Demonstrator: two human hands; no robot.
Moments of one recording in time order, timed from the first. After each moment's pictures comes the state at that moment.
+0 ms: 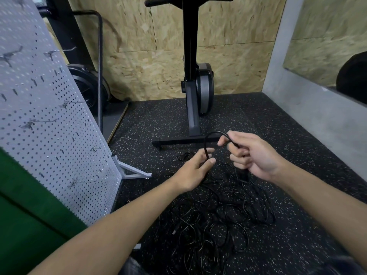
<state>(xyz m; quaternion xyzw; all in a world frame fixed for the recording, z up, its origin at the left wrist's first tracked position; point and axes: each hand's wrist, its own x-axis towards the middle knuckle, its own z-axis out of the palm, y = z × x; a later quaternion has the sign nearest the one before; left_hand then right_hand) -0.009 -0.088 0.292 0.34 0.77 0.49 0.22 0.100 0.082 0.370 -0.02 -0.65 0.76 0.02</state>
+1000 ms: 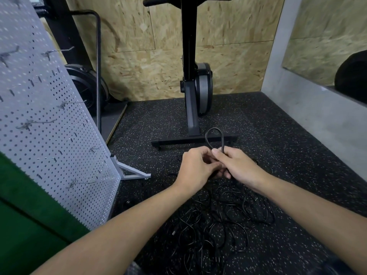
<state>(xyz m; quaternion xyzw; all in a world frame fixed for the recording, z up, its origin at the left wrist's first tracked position) 0.026 -0.081 0.328 0.31 0.77 0.55 0.08 0.087 0.061 0.334 -0.12 -0.82 0.55 0.06</state>
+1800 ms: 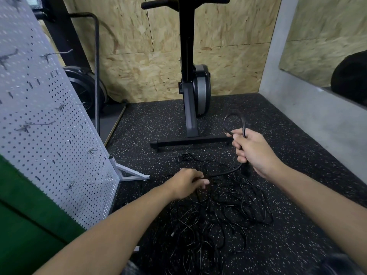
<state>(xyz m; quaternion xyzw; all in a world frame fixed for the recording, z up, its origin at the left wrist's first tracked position) -0.024 -0.104 0.267 0.44 0.84 0.26 0.20 0.085 0.099 0.352 -0.18 -0.72 0.65 0.18</state>
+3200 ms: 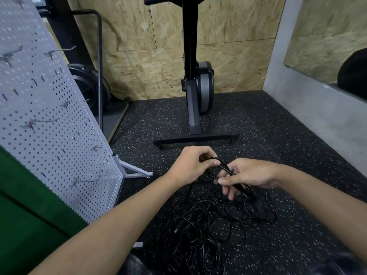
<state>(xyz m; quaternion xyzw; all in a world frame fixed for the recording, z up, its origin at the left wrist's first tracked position) -0.013 -0.093 0.316 0.44 0.79 0.42 0.07 0.100 0.091 0.340 -0.05 -0.81 0.53 -0.25</state>
